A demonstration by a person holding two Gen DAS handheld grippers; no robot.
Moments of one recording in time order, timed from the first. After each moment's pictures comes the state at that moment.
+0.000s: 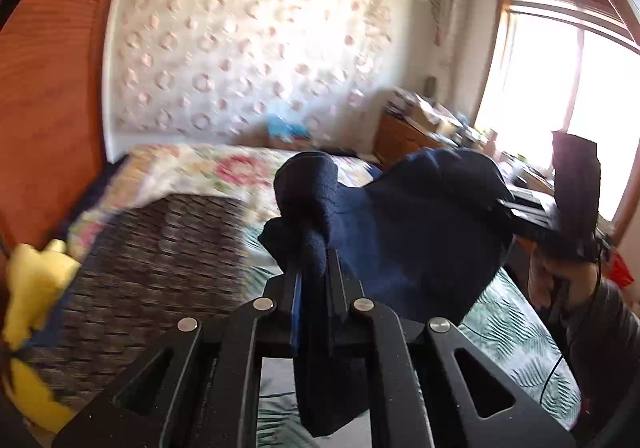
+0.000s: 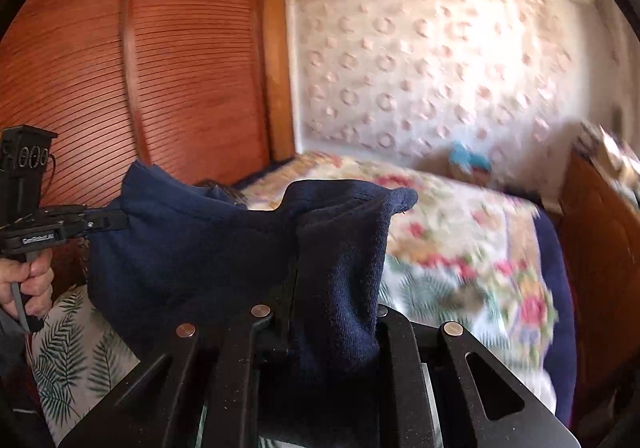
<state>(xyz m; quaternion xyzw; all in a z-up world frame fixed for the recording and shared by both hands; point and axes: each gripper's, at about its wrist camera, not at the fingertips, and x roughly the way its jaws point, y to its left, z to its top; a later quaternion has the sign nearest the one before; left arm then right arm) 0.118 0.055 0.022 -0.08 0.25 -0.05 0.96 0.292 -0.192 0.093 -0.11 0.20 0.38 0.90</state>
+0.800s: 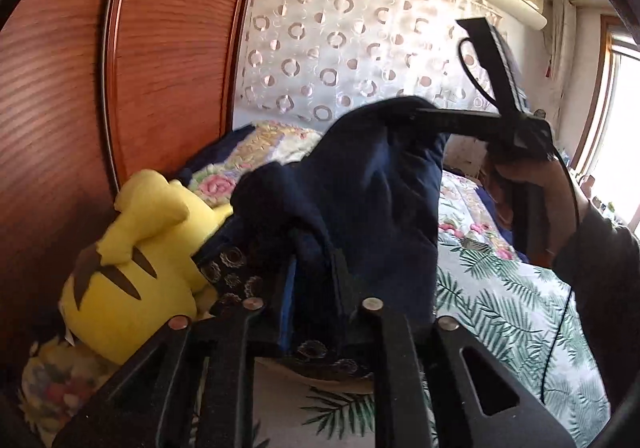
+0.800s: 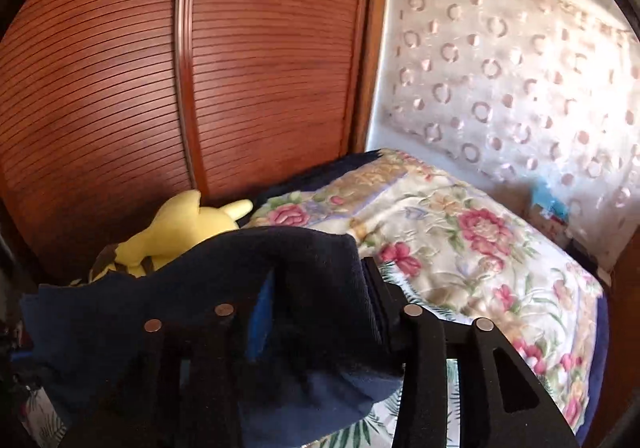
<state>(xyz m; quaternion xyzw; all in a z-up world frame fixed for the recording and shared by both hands) 0.049 0.147 -0.036 -0.13 0.26 0.14 0.95 0.381 0.098 0.105 -0.19 0.21 0.43 0.86</state>
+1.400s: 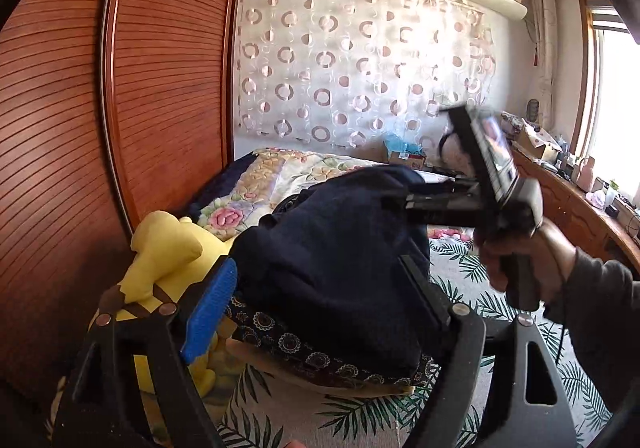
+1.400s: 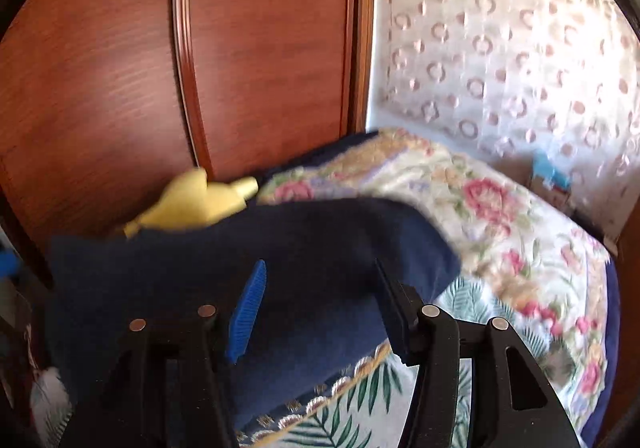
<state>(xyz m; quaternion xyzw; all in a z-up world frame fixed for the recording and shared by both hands) 0.034 0.140 -0.011 -0.08 0.23 0.14 0.96 0.315 0.111 0.047 -0.18 0.27 0.43 0.85</state>
